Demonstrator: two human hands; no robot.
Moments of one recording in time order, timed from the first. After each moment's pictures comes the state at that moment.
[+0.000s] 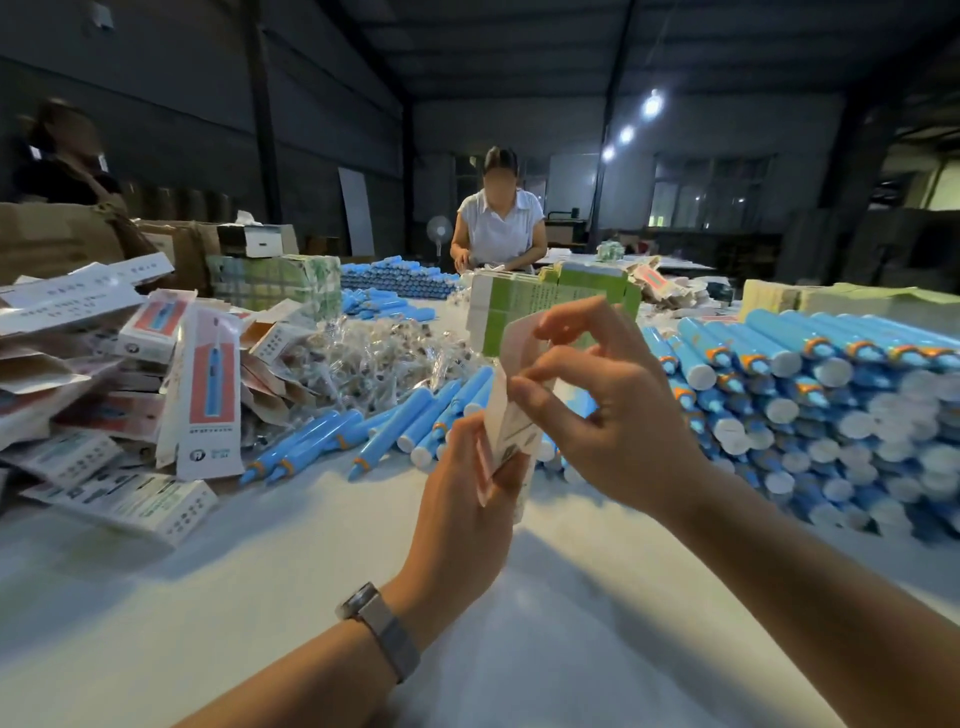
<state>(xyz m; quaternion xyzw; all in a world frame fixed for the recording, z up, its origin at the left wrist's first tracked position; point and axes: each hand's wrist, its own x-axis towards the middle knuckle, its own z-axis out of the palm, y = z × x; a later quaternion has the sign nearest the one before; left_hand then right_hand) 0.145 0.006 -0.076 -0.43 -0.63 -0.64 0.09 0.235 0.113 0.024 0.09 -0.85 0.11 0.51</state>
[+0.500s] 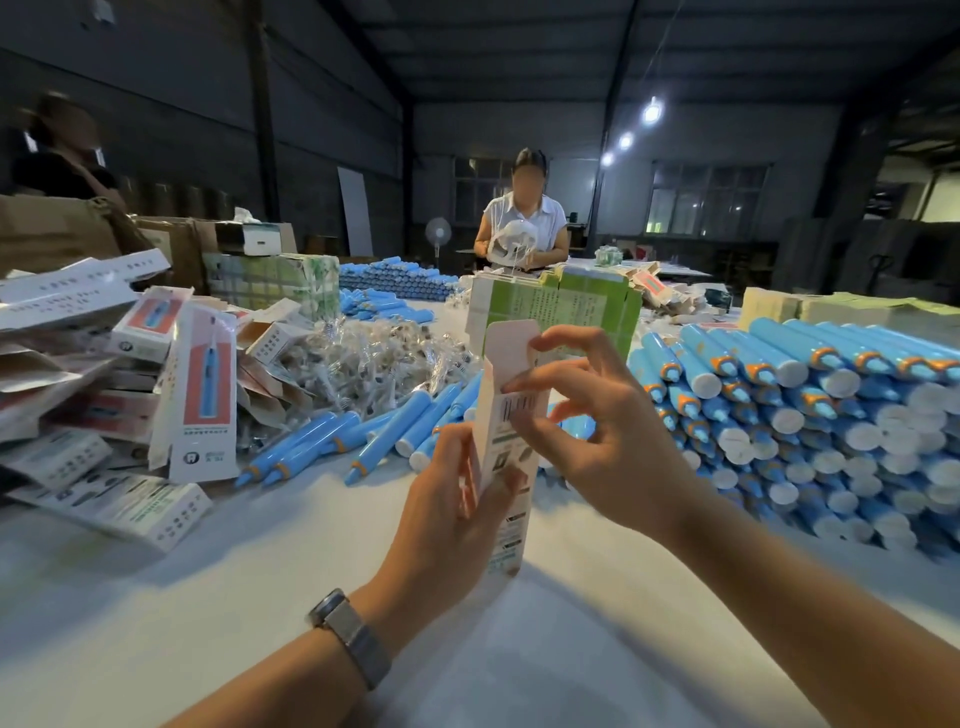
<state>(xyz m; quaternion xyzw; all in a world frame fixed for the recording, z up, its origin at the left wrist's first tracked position) 0.132 -0.007 -0.075 -0.46 -0.60 -0.65 0.05 0.228 0.118 0.010 0.08 -0.86 0.27 0.42</state>
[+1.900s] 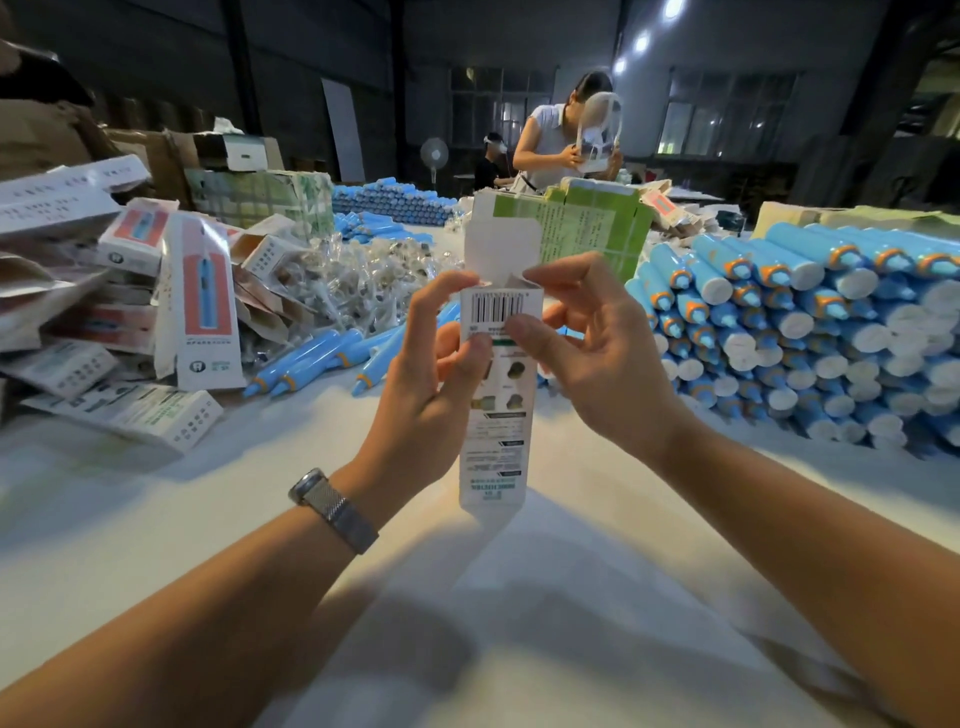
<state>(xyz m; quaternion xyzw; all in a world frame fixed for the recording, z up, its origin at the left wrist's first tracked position) 0.131 -0.026 -0.054 -0.53 -0.49 -0.69 0.02 0.223 0.101 -0.011 0.08 -0.78 0.47 0.40</state>
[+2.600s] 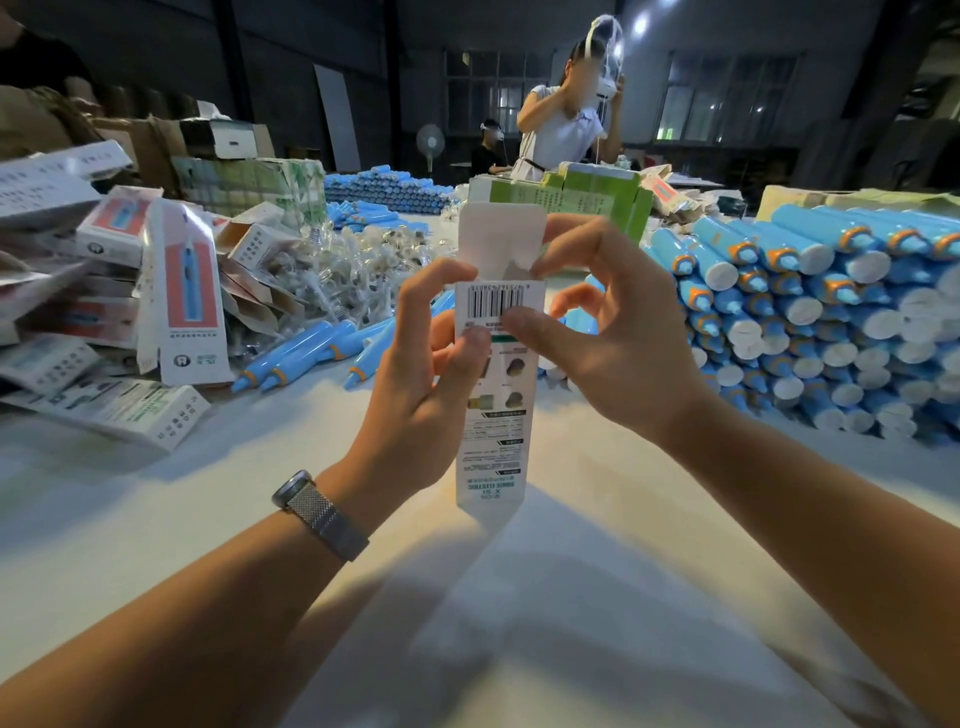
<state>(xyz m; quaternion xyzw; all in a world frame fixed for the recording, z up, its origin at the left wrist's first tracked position) 0.136 -0.029 -0.051 -0.55 -0.48 -0.68 0.03 0.229 0.105 0.000 0.15 -0.78 0.42 0.44</state>
